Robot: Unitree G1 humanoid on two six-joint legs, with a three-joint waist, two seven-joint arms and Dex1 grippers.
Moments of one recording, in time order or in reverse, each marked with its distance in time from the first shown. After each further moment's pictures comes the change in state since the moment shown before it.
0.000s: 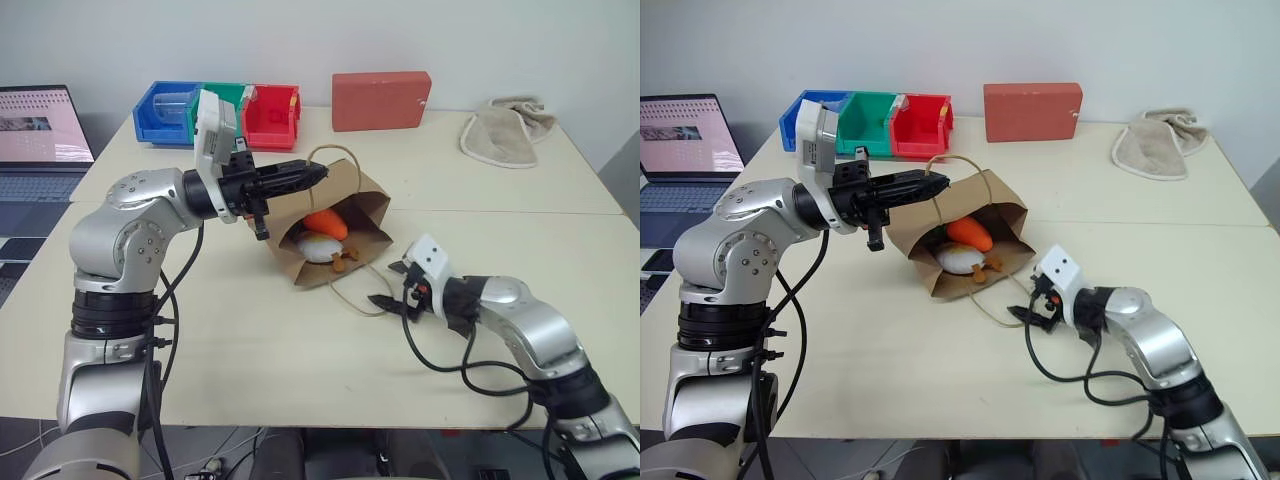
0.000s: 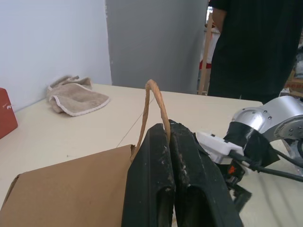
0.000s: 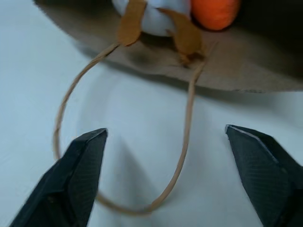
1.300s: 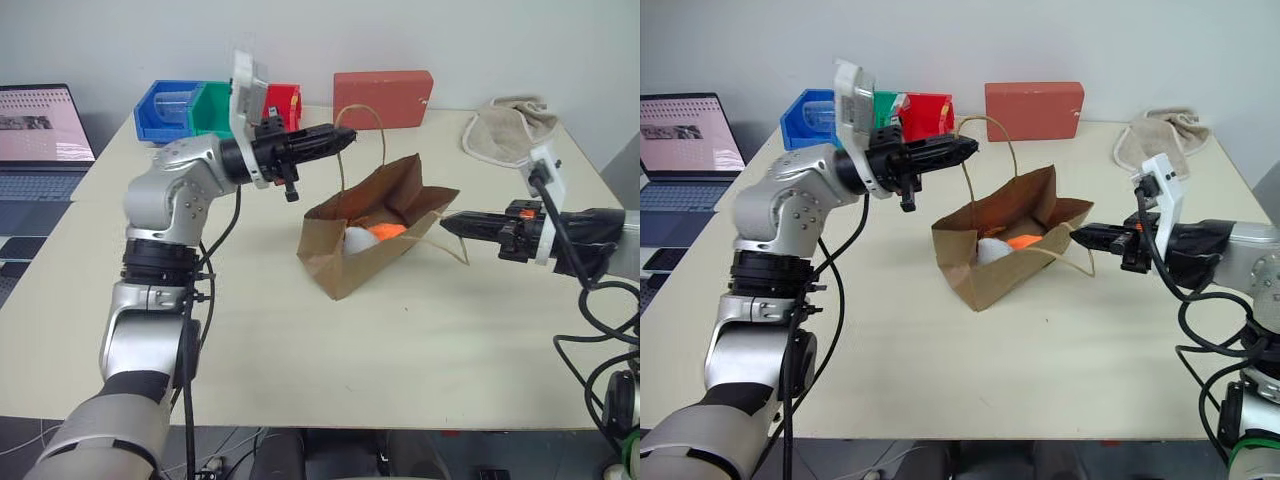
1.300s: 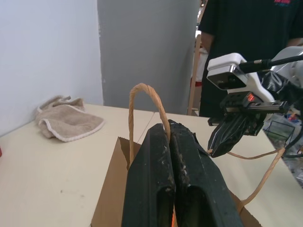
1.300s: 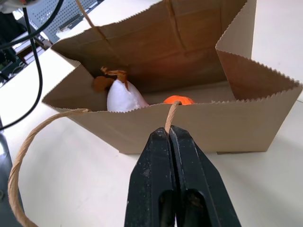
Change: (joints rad) left arm -0.281 -0.175 -0.076 0.433 0.130 -0.169 -0.101; right arm -0.262 -0.217 -0.534 -0.059 0.578 0.661 -0.043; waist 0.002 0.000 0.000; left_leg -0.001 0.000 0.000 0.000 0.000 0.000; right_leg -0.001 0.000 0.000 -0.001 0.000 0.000
